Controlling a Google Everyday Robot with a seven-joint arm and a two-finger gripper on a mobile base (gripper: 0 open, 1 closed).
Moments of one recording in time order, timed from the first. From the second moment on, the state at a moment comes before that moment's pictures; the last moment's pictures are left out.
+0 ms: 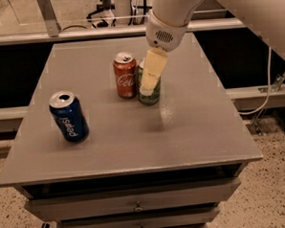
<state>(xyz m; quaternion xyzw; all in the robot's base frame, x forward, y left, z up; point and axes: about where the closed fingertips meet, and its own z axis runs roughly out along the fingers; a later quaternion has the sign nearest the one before) 0.589 -0.036 0.919 -0.61 0.78 0.04 0.16</state>
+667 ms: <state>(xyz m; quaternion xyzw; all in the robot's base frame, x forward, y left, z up) 0.579 -0.040 0.925 -0.66 0.73 0.05 0.17</state>
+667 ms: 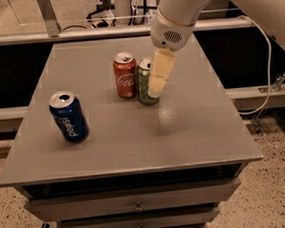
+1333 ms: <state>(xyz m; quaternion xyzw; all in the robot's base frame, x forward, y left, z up) 0.563 -0.047 0.929 -0.71 0.68 0.05 0.18</state>
